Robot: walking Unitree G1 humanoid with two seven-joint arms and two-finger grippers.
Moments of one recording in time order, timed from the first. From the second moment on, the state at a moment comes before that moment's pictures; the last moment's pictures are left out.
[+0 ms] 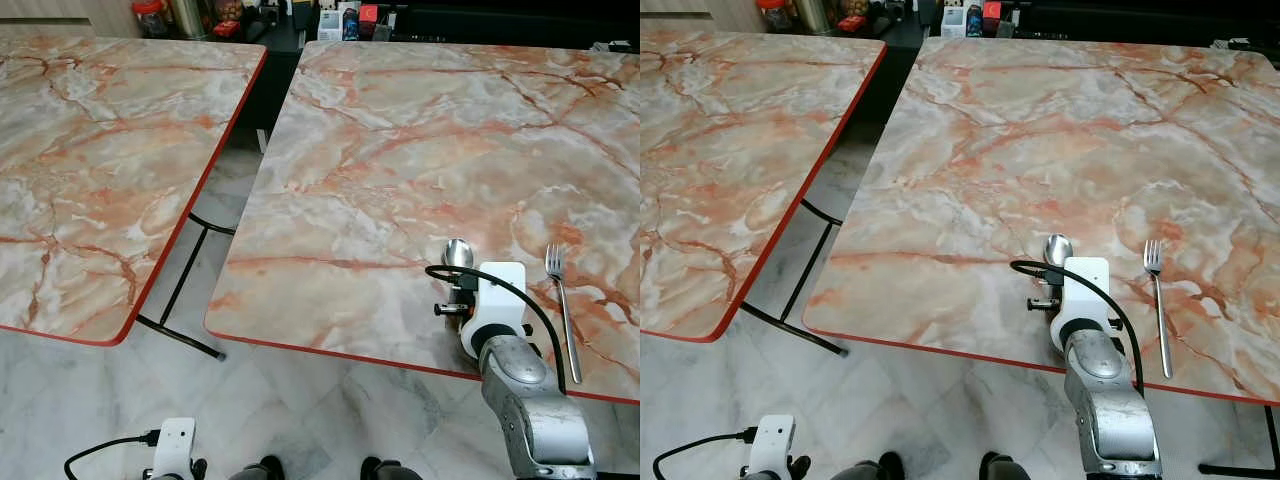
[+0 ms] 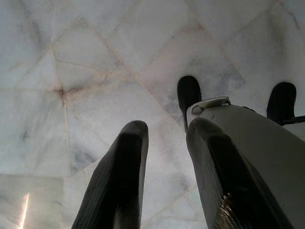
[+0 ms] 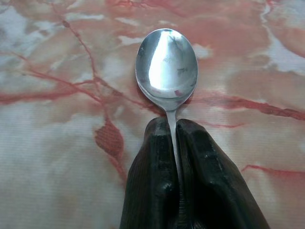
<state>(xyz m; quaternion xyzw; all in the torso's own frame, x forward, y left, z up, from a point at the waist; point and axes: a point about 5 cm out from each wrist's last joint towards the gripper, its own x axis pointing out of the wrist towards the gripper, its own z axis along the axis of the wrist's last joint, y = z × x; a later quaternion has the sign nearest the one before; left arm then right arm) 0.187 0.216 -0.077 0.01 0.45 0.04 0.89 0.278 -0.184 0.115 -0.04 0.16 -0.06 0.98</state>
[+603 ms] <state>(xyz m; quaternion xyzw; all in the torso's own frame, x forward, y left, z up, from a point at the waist) 0.187 0.215 -0.078 0.01 0.46 0.04 0.89 0.306 -0.175 0.193 -0.08 -0.05 -0.06 0.99</state>
